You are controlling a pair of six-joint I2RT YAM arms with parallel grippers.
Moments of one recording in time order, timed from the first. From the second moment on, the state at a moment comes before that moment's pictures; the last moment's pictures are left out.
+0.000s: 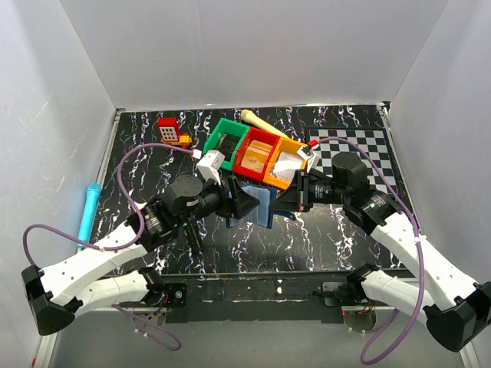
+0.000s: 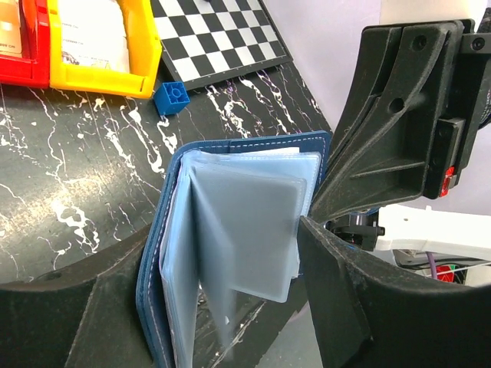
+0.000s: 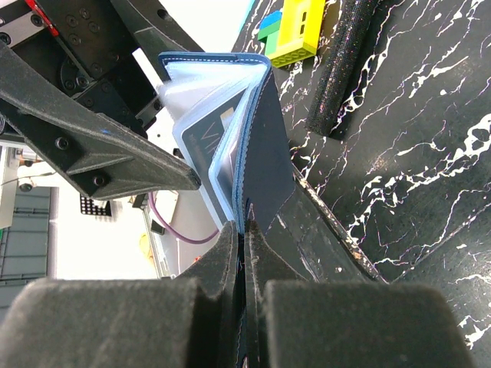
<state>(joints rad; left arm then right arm) -0.94 0.95 0.91 -0.24 -0.02 -0.67 0.60 0.94 0.91 -0.35 -0.73 0.73</state>
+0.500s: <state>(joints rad) -0.94 0.91 0.91 -0.26 -0.05 -0.66 0.60 0.94 0.90 -0.32 -0.74 0.74</state>
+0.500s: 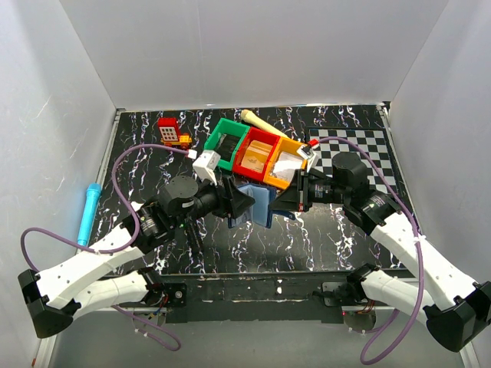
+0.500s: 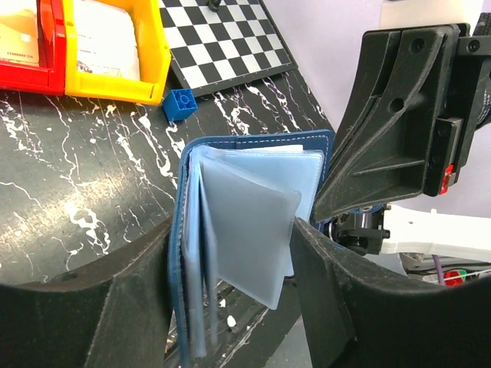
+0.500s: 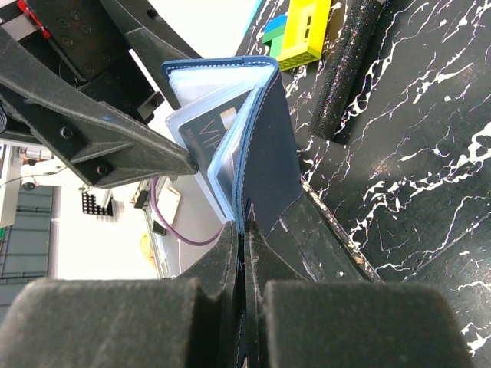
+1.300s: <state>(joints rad) -0.94 0.94 0.96 -0.31 -0.04 -0.63 0.60 0.95 0.87 -0.25 -0.76 0.76</state>
